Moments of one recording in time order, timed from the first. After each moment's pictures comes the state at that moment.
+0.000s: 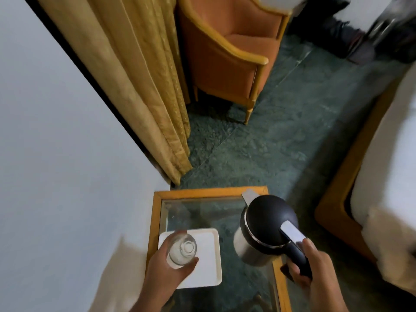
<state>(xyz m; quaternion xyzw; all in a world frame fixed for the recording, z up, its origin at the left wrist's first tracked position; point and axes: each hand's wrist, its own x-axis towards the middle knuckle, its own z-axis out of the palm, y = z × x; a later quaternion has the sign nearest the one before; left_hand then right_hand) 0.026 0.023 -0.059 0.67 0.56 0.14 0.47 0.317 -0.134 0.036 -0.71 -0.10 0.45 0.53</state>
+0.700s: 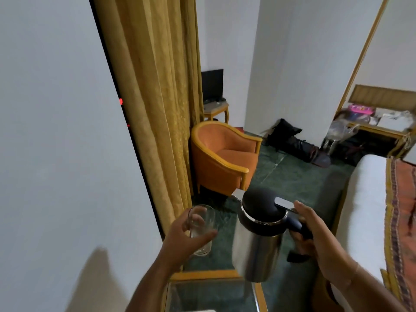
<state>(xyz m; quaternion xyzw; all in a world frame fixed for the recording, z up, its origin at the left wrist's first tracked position) 0.070 0.046 0.344 0.72 0.35 0.34 0.49 0.332 -0.134 0.413 -0.65 -0.29 0.40 0.57</state>
